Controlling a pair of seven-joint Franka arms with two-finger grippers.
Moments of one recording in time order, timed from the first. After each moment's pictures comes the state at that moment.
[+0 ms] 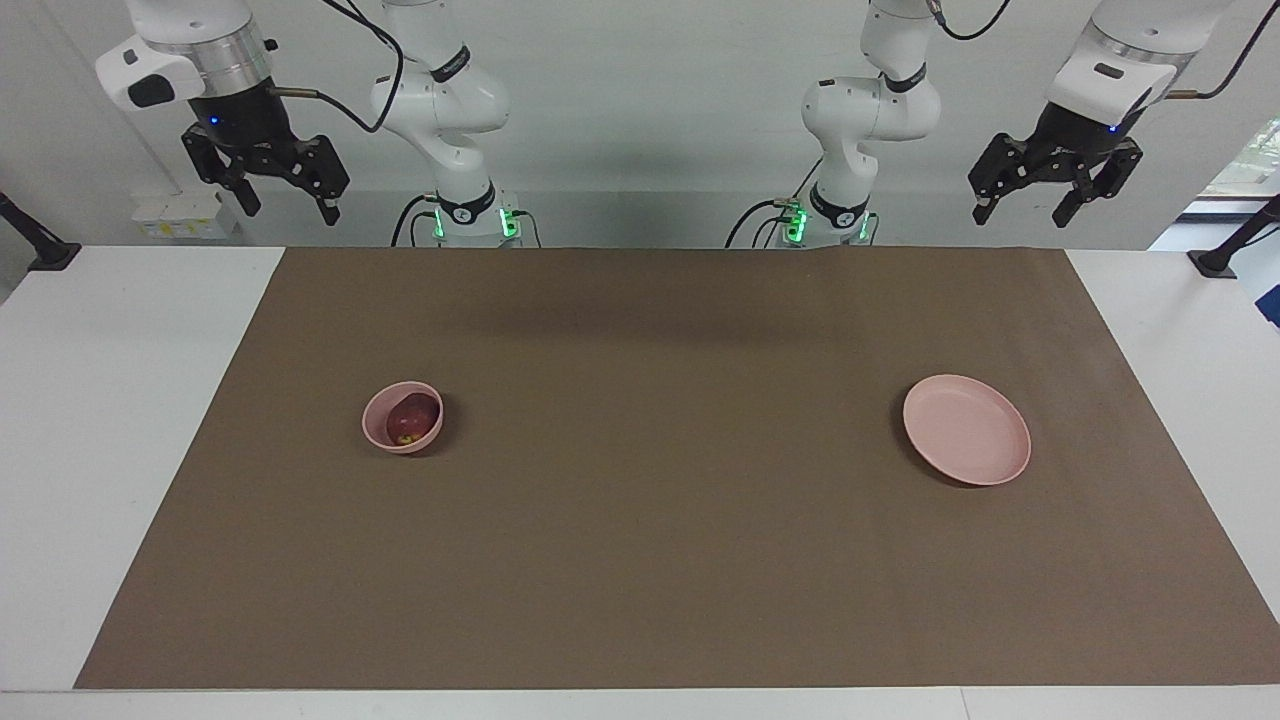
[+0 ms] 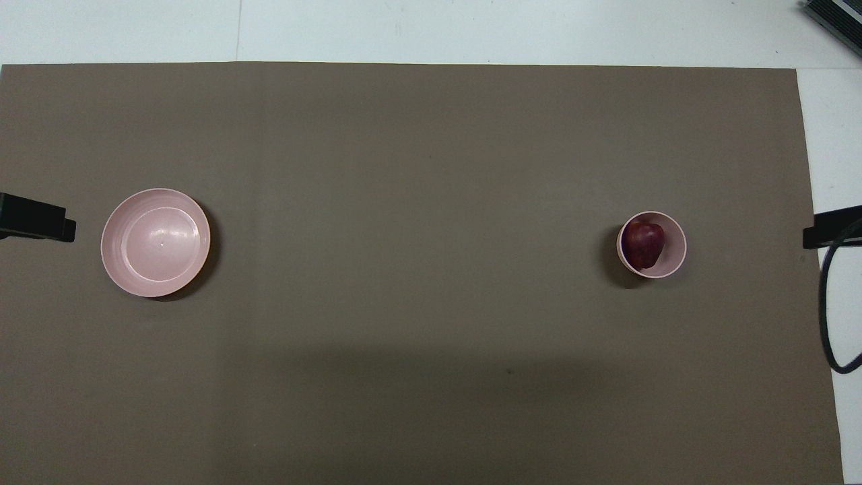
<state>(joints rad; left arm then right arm) -0.15 -0.03 0.06 -1.40 -0.01 1.40 -0.01 0.02 -0.09 -0.06 -1.52 -0.04 1.45 0.09</state>
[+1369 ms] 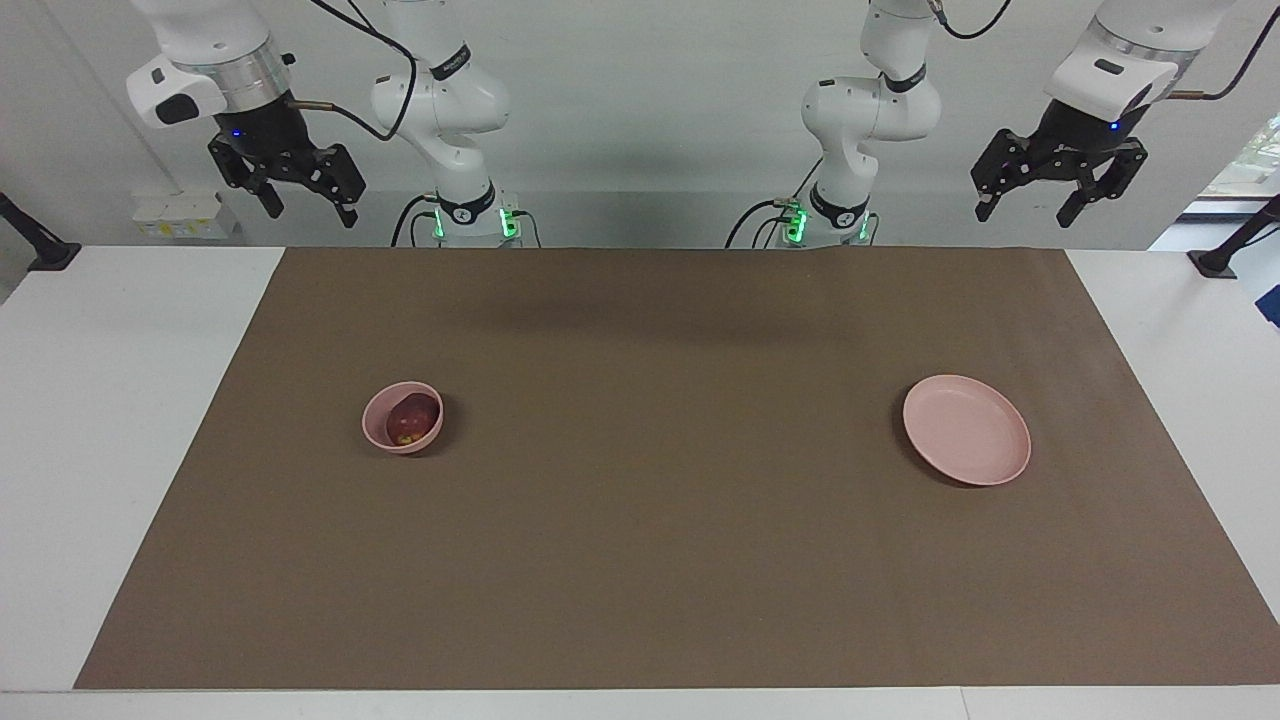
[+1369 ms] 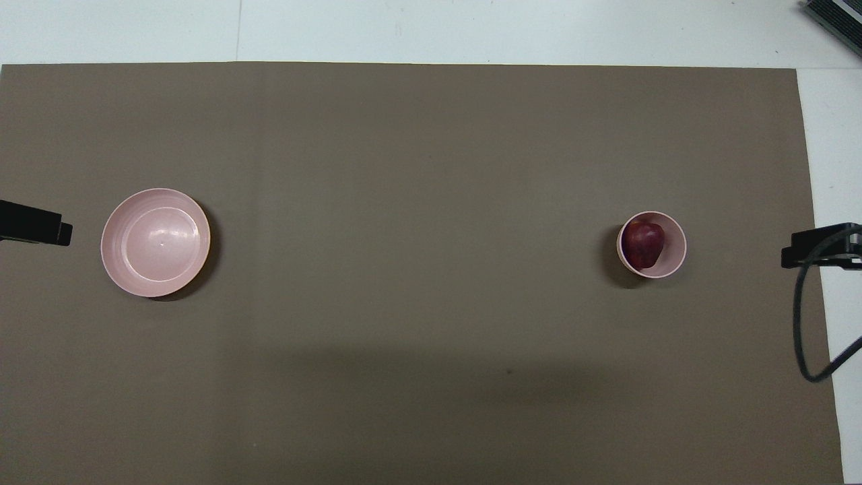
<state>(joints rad) -0.15 -0.03 0.06 -1.41 -0.01 1.40 0.06 0.02 -0.12 -0.05 -1.61 -0.02 1.47 0.14</state>
